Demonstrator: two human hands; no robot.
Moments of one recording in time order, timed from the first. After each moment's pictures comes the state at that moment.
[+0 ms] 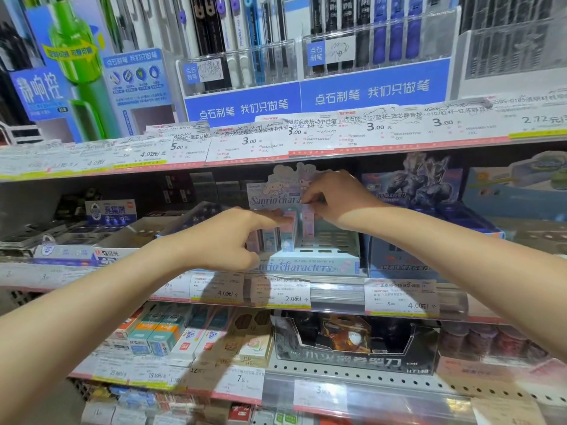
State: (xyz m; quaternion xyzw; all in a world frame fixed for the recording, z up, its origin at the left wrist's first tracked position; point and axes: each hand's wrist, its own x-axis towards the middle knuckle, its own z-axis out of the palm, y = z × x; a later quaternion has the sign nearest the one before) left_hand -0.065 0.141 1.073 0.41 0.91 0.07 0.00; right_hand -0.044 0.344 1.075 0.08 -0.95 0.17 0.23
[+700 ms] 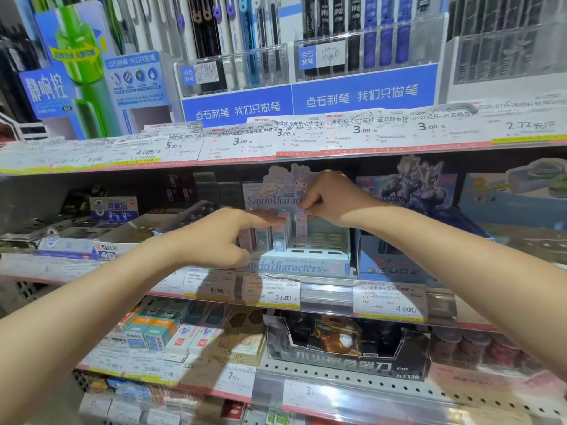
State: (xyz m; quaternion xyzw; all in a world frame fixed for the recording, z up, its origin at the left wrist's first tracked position) left_hand -0.066 0.142 1.069 0.40 0.91 0.13 0.03; right_hand -0.045 0.353 1.079 0.12 -0.95 0.23 0.19
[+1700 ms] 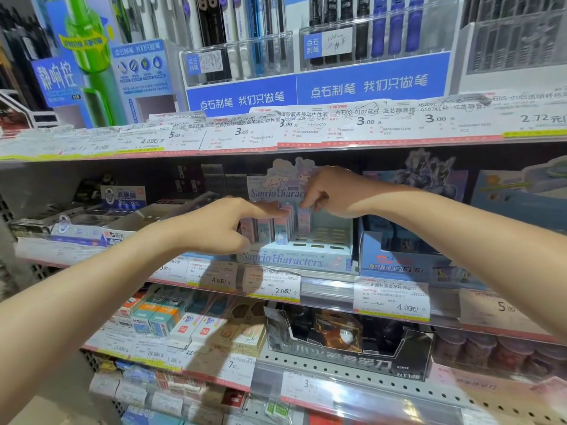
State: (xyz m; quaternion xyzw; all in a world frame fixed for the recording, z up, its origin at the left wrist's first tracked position) left_hand -0.055 0.150 1.076 0.41 0.90 0.14 -0.01; right_hand -0.046 0.358 1.091 0.17 -0.97 0.12 0.10
